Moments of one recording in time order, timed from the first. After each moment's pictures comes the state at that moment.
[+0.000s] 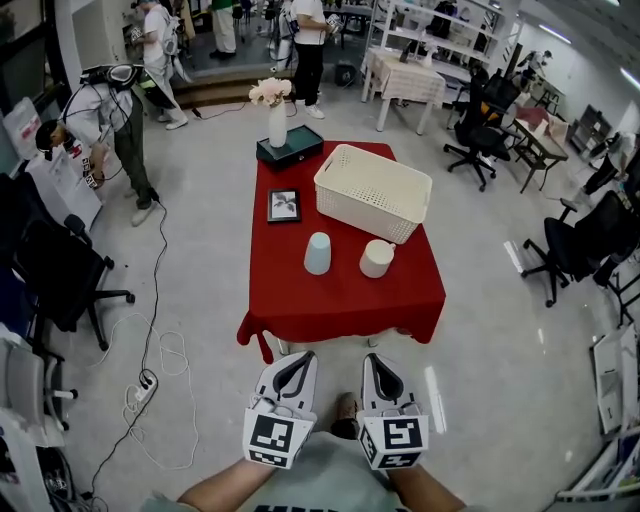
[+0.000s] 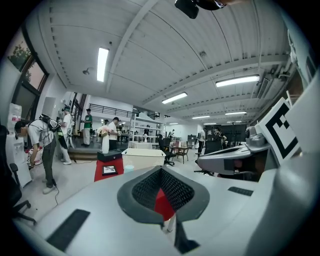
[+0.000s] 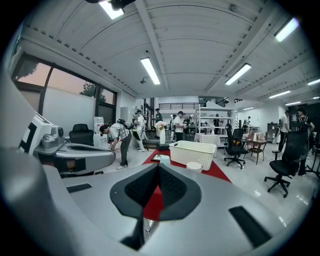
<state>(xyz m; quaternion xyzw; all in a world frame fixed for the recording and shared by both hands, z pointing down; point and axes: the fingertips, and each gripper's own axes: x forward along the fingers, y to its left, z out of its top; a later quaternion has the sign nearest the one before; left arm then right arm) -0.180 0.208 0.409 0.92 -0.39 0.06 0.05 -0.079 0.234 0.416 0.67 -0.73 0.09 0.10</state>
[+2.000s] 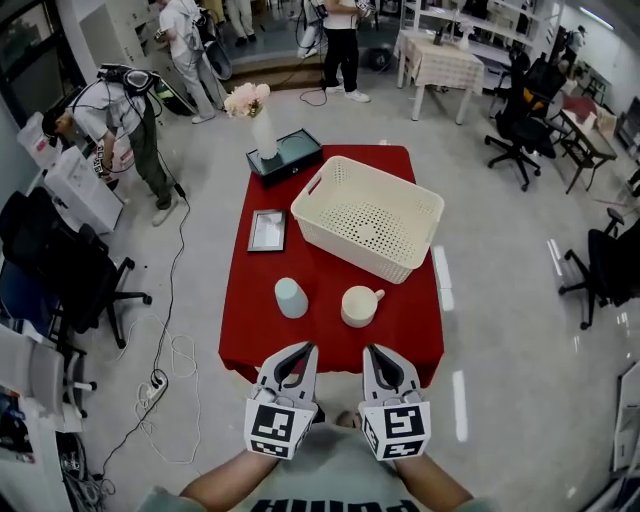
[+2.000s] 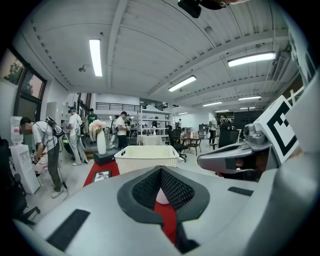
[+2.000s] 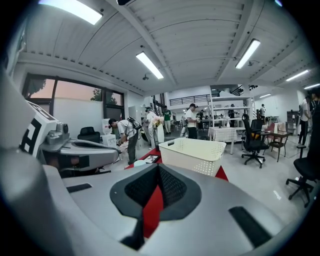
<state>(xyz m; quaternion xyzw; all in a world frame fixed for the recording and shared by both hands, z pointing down) -0.033 0.046 0.428 0.88 -0.45 0.12 0.05 0.065 0.060 0.444 0.59 -0.80 0.12 0.10</state>
